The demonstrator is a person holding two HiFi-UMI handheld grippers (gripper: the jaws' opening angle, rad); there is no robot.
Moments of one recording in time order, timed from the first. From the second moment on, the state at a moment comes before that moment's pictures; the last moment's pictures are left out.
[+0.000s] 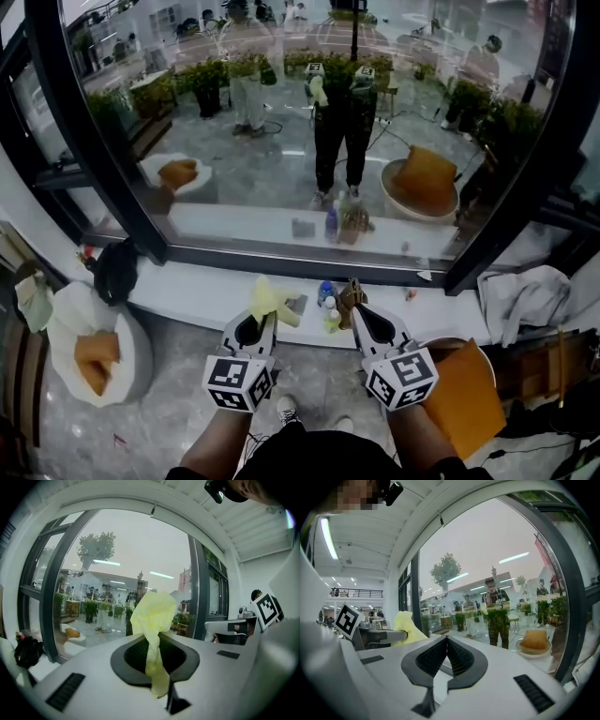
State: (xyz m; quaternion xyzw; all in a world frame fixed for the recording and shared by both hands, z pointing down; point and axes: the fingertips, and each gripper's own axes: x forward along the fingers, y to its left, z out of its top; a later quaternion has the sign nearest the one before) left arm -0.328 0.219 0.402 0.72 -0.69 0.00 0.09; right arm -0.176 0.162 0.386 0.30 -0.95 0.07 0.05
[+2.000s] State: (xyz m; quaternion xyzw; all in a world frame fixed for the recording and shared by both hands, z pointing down) left arm -0.394 0.031 0.393 0.68 -0.73 0.00 0.08; right arm -0.249 -0.059 0.359 0.27 -0.96 0.05 0.03
